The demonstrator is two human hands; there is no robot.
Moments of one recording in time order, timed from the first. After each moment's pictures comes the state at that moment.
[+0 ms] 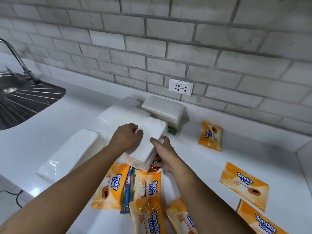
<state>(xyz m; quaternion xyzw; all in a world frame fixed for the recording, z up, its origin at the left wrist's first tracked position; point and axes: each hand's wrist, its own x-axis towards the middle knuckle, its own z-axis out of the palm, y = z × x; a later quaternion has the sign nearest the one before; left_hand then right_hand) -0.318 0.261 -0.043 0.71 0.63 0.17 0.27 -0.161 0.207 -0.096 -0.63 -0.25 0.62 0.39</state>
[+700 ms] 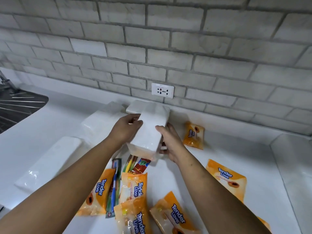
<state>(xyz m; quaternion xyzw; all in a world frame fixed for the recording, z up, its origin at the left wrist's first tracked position) -0.267 0.253 -0.005 0.64 0.55 0.31 0.45 -0.090 0.197 -0.046 -0.61 -0.30 0.55 0.48</state>
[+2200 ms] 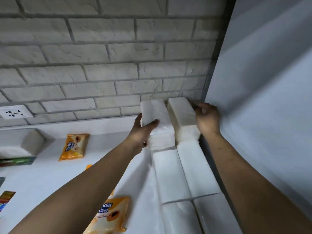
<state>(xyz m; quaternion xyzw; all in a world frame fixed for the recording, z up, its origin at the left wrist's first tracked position) 0.240 0.022 -0.008 0.56 0.37 0.18 0.71 0.437 -0.122 0.019 -0.84 -0.23 0.00 0.50</state>
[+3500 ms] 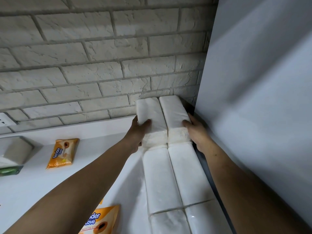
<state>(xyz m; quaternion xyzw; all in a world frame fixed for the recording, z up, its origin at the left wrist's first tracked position) 0.296 0.033 -0.031 0.60 0.39 0.16 0.68 0.461 -0.131 -0.033 -0.73 -0.20 0.27 0.60</state>
